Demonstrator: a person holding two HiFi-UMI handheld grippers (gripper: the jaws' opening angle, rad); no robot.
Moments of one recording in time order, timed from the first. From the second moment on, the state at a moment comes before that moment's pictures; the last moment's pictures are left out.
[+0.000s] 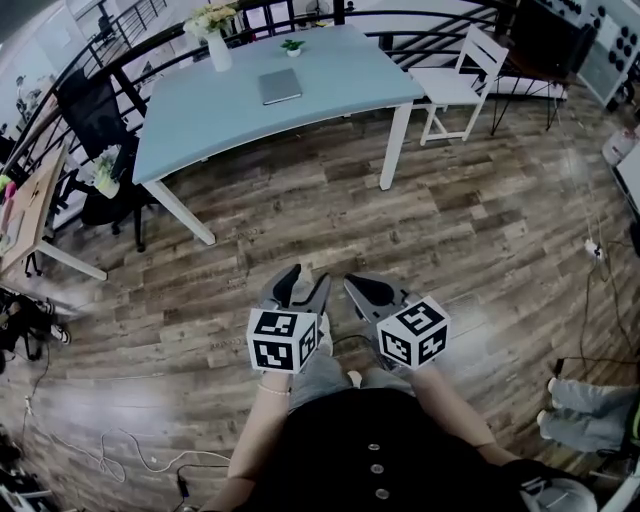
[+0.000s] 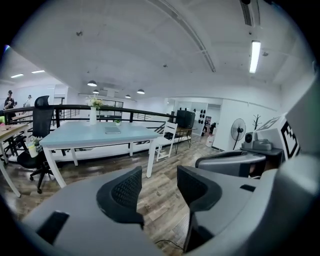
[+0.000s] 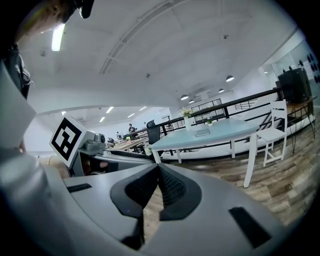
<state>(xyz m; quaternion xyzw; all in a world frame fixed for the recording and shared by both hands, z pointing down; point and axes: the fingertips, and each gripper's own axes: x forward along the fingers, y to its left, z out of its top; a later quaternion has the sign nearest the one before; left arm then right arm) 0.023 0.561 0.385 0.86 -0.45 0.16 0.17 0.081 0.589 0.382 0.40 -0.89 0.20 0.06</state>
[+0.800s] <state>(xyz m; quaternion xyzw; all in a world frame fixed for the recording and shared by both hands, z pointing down) -0.046 0.337 0.368 0.88 -0.42 0.15 0.17 0.032 0.364 0.374 0.45 -0.87 0.17 0.09</state>
